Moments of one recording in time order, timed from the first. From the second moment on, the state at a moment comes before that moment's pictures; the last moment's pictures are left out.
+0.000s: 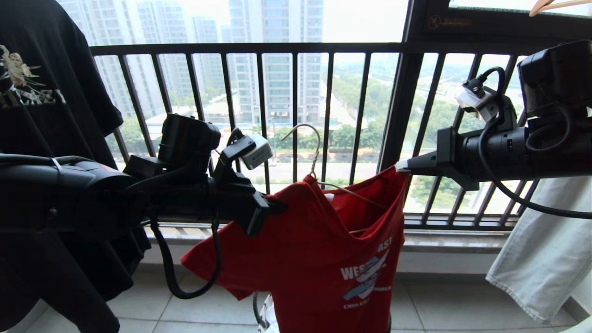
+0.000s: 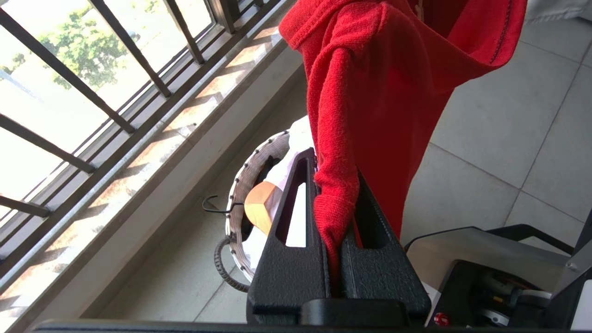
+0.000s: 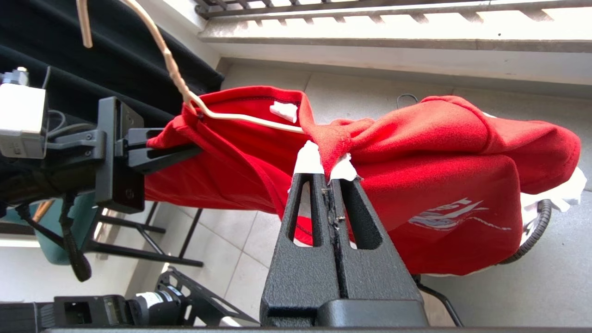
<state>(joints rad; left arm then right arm) -0.50 1.72 -1.13 -0.14 -0.45 0.27 0.29 1.58 -1.32 0.23 0.39 0.49</state>
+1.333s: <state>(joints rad) -0.53 1.74 -1.13 -0.15 -0.27 0.32 0.30 1.58 -1.32 0.27 0.38 0.46</state>
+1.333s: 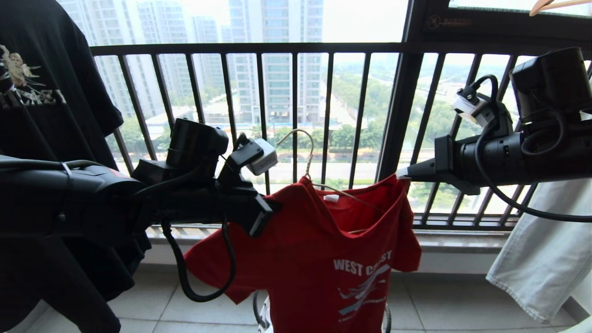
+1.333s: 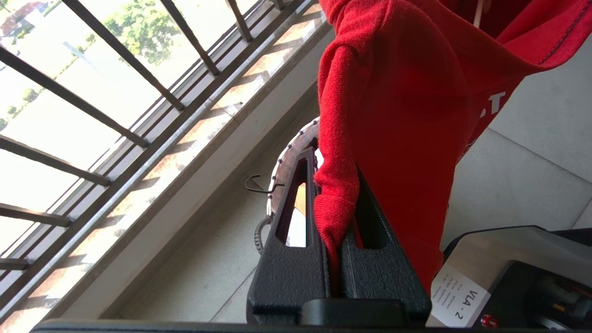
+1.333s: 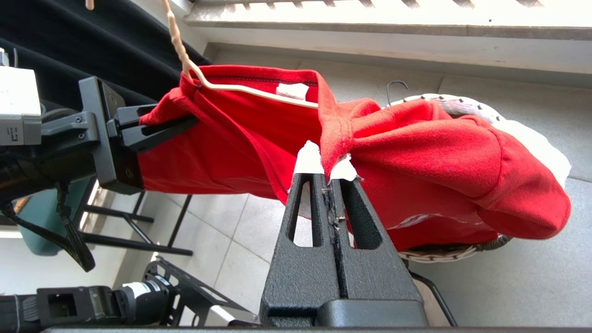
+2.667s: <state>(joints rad) -0.57 1.69 -1.03 -0.34 -0.29 0.28 0.17 1.58 -1.33 0.32 0.37 0.24</state>
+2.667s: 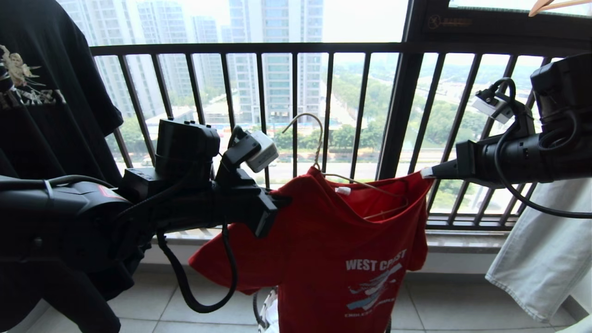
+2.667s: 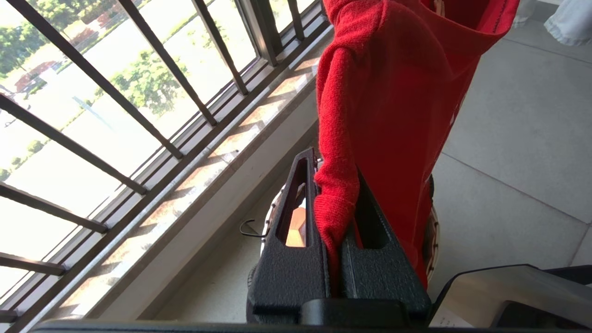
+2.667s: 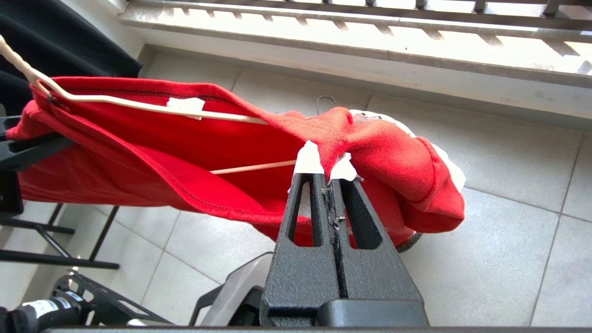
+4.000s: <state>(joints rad) -0.61 1.66 -0.99 -0.34 -0.32 0.29 0.15 1.58 -1.31 0.35 0.37 0.16</state>
